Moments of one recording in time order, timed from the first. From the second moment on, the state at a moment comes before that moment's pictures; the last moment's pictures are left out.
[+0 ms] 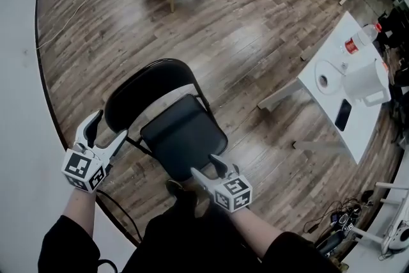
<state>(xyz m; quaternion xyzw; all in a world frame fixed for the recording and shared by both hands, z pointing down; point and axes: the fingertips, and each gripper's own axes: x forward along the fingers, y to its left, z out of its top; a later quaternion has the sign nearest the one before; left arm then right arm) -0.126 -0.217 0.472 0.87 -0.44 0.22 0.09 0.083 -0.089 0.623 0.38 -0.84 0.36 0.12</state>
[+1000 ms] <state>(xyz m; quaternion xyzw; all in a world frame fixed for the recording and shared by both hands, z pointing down) -0.137 -0.286 0.559 0.85 -0.41 0.33 0.09 0.114 -0.065 0.763 0.40 -0.76 0.49 0.12</state>
